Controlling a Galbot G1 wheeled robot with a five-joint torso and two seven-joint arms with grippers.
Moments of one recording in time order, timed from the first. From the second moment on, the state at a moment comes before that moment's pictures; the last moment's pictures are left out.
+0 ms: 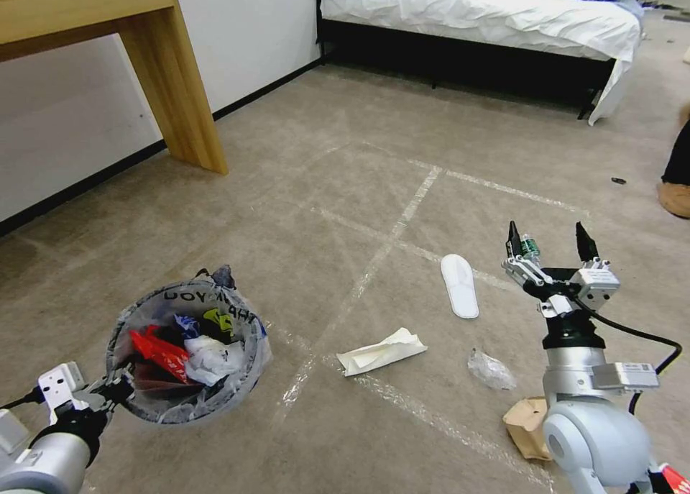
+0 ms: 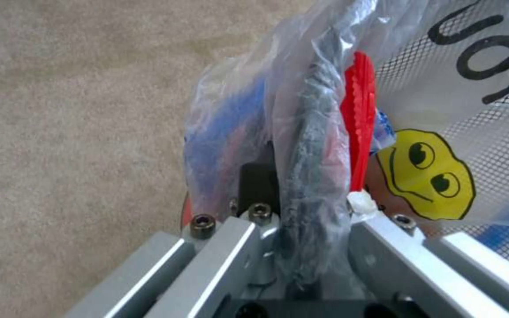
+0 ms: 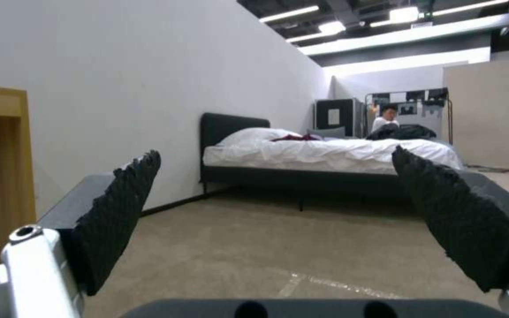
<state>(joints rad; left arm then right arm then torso) 1.77 -1.40 -1.04 -2.43 -0.94 0.63 -0.30 -1.48 1.18 0.60 2.21 0.32 0.23 0.20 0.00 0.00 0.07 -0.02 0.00</state>
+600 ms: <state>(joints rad) 1.77 -1.41 -1.03 -2.42 -0.93 0.63 -0.30 -1.49 1.19 0.61 2.22 0.32 0.22 0.20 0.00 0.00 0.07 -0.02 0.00</state>
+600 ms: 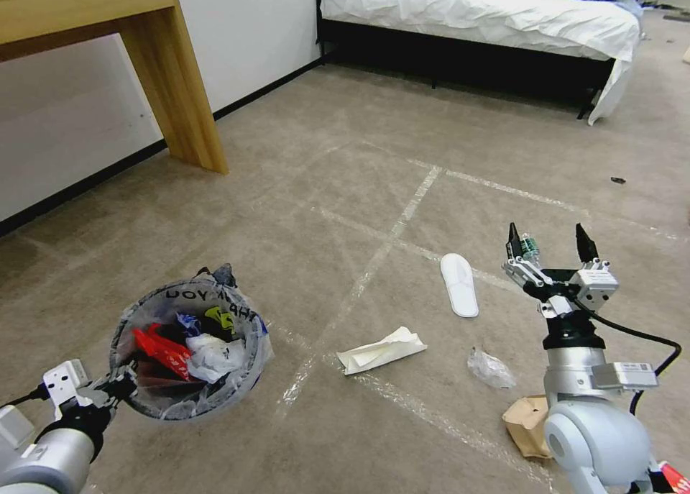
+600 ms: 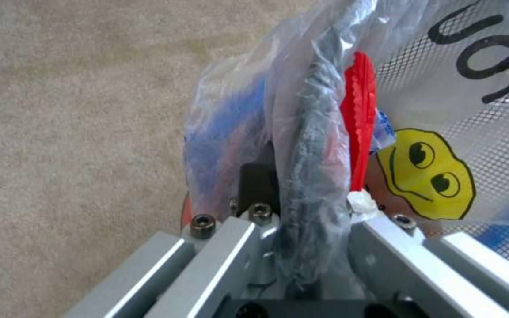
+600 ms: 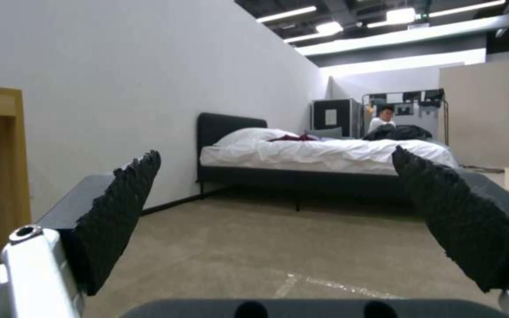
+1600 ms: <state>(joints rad) 1.78 -1.42 -1.02 -2.45 -0.89 0.62 -0.27 -1.57 1.32 0.69 2.29 0.28 0.22 0.21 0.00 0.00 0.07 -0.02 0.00</state>
